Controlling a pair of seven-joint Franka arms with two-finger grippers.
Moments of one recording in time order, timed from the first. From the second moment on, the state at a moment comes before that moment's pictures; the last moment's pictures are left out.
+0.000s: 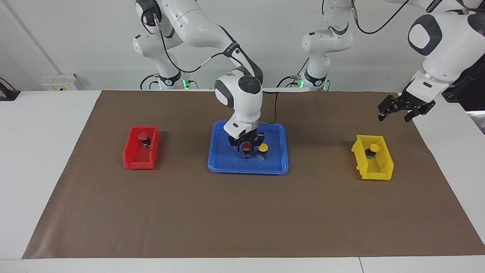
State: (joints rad) left arm 0.02 -0.01 -0.01 -1.64 -0.03 1.62 0.18; right arm 0.59 0.43 0.06 -1.72 -0.08 2.19 0.71
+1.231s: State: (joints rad) left arm -0.29 -0.02 -0.03 -1.85 -0.03 1.86 -0.20; right arm -0.05 0.01 0.04 -1.94 -0.04 1.97 -0.09
